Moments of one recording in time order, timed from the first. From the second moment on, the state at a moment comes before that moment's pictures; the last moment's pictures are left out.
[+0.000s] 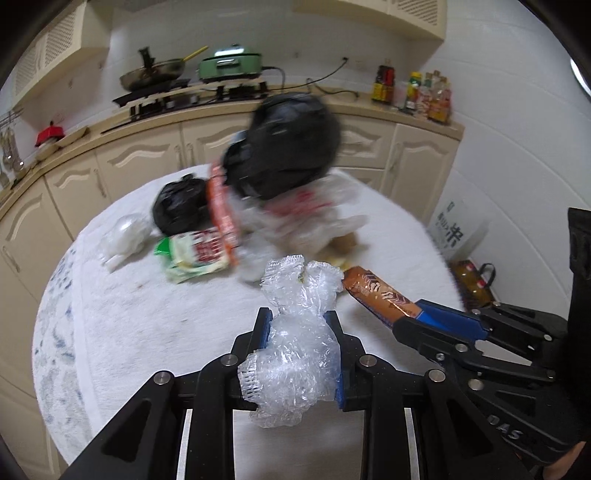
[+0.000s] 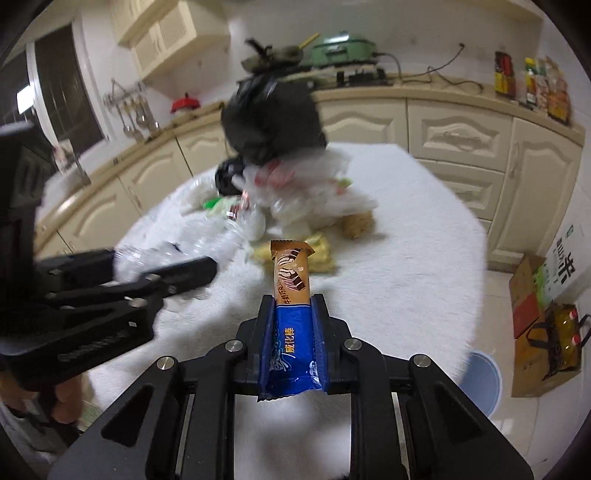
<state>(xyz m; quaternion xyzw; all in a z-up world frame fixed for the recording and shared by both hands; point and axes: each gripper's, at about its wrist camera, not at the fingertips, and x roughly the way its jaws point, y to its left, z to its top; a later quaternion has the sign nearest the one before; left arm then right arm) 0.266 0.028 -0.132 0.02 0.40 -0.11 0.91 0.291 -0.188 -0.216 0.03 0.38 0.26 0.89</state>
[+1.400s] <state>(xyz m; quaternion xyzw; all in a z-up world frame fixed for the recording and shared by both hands) 0.497 -0.392 -0.283 0.18 0.50 -0.21 0.82 0.361 -0.507 -0.365 0.20 0.45 0.02 0.87</state>
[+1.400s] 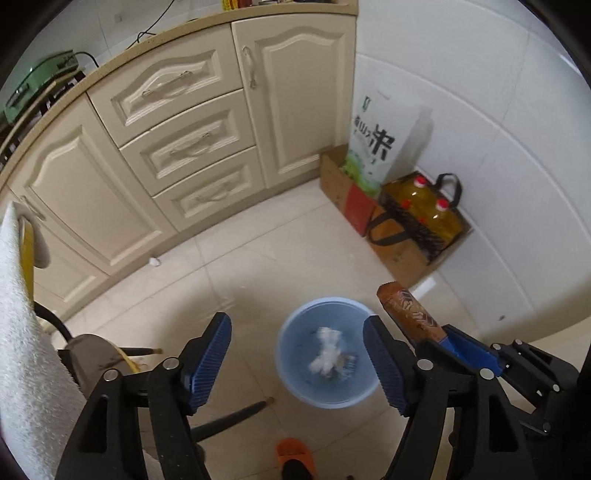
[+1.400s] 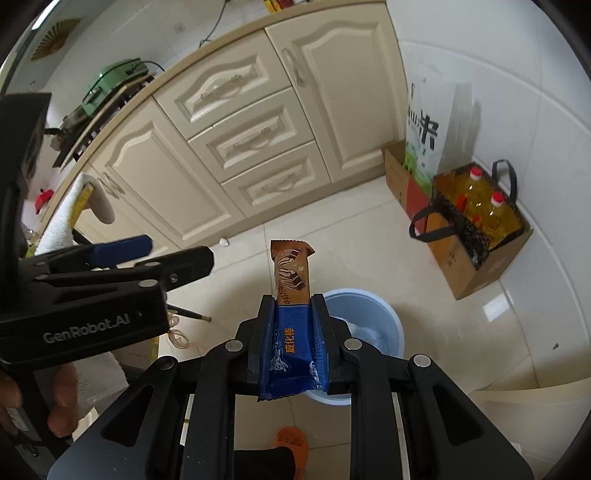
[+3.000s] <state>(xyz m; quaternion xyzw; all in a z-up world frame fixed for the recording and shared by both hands) 0.297 0.015 -0.123 0.04 0.35 -0.08 0.93 0.321 -0.221 -0.205 0.04 0.38 0.17 0.91</state>
